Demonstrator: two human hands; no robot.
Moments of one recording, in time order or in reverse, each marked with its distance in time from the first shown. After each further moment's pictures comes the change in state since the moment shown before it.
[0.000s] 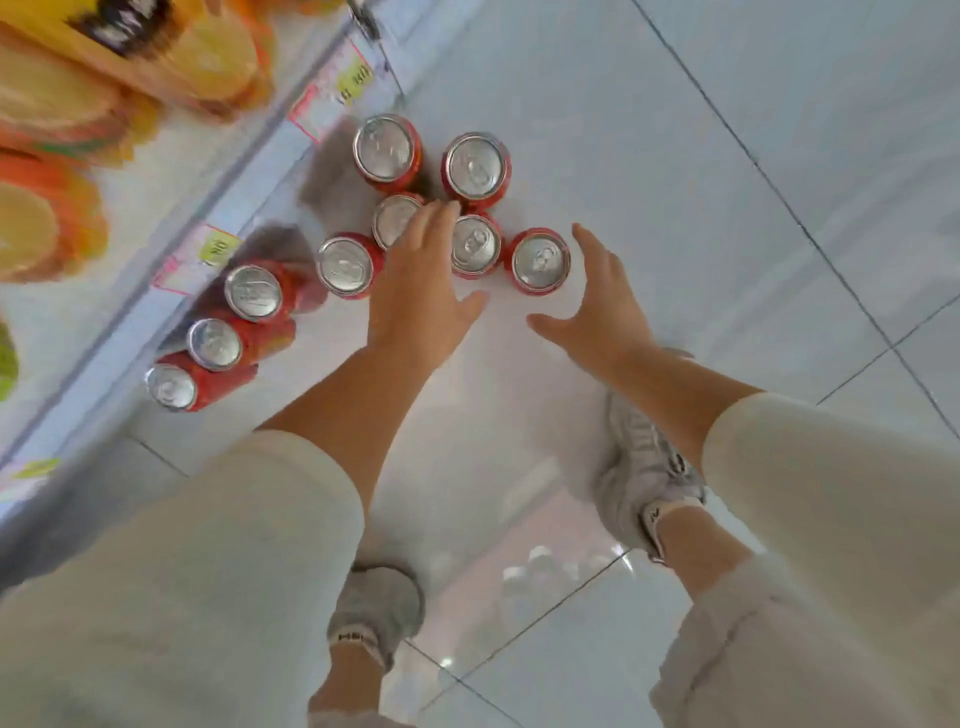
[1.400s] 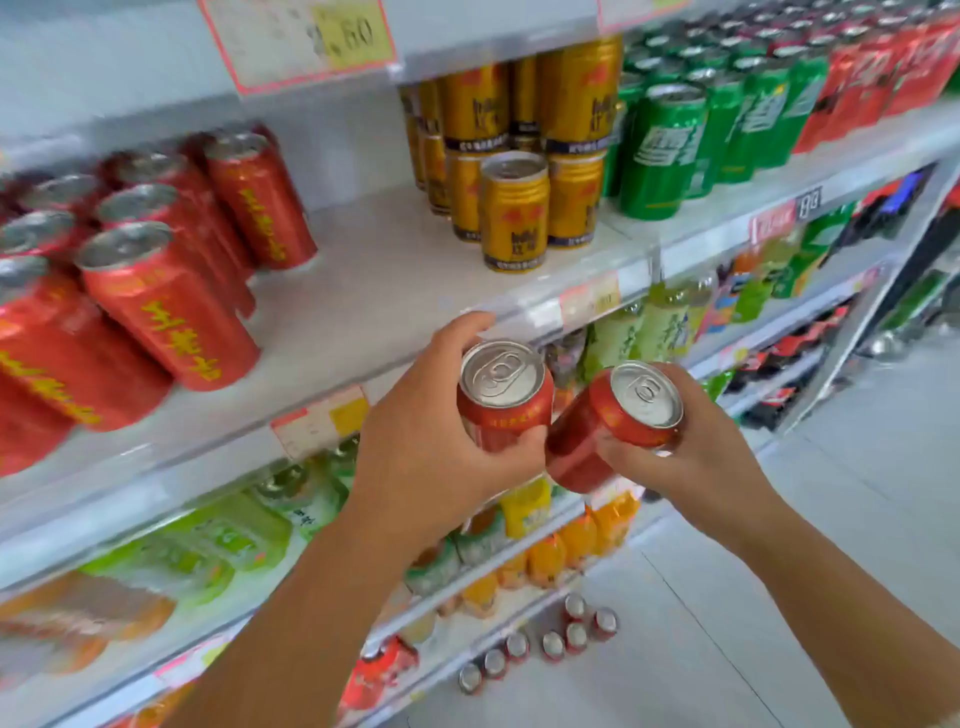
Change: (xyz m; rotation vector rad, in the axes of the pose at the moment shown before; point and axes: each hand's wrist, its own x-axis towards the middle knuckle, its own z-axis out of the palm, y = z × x) left_hand -0.491 0.234 -0.778 -0.245 0.824 0.340; right_hand -0.628 -0.577 -0.365 0.372 0.156 -0.904
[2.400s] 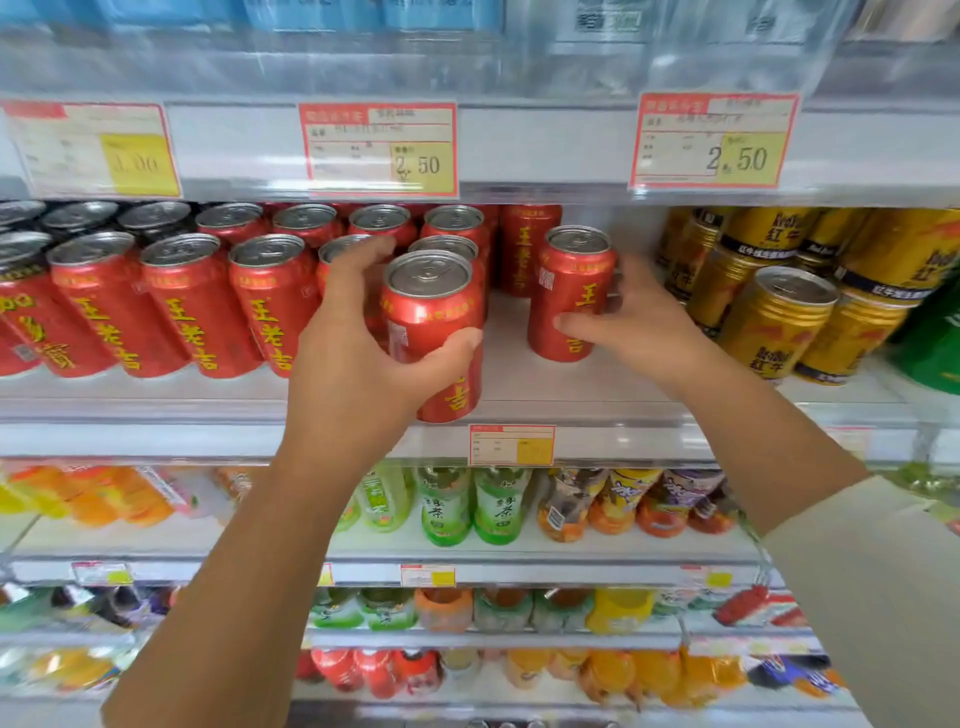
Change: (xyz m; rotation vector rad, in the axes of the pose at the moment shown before) left_hand -0.010 -0.049 -0.138 0.044 0.698 -0.239; right_hand 0.180 -0.112 0.157 -0.163 -0.413 -0.301
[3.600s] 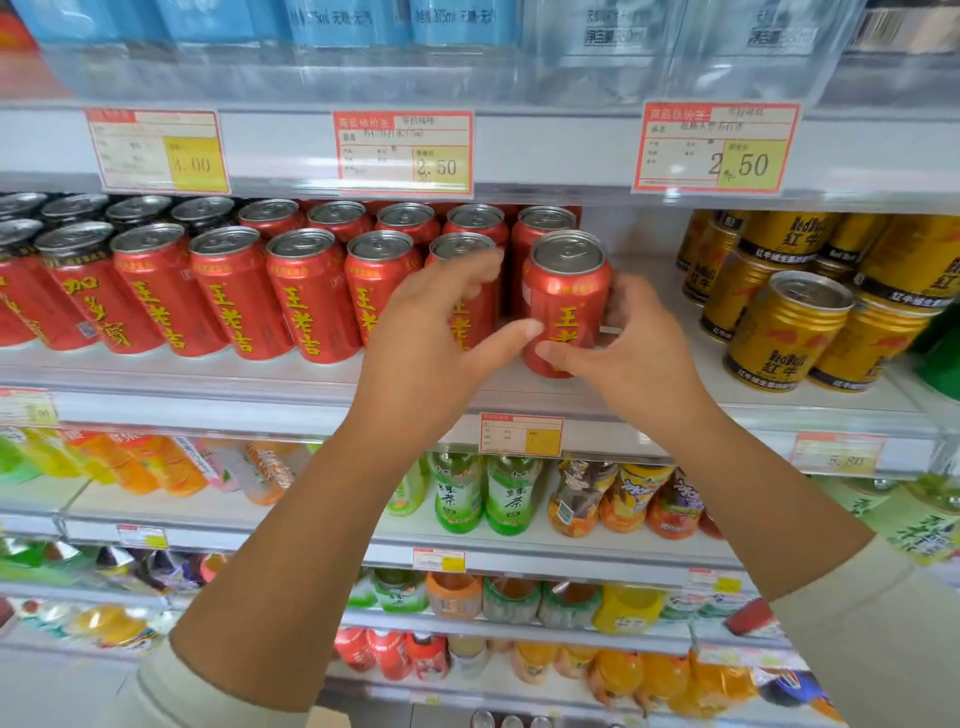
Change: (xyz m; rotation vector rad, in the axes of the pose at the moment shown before) left_hand -0.001 0.016 0.022 0.078 -0.143 0.124; right_hand -0.051 -0.021 0.019 0.042 0.103 -0.137
